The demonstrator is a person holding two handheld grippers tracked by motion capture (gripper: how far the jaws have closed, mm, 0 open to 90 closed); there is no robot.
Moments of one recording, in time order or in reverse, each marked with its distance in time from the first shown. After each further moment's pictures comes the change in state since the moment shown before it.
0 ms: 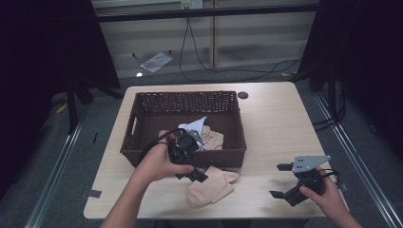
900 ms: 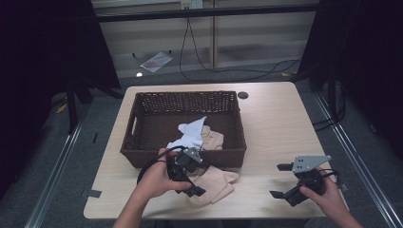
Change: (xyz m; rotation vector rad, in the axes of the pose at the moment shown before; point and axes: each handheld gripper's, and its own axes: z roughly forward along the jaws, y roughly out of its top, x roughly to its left) left arm -0.002 -0.036 0.040 -0.040 -0.010 0.017; right arm 0.000 0.000 -0.001 0.001 -0.001 0.000
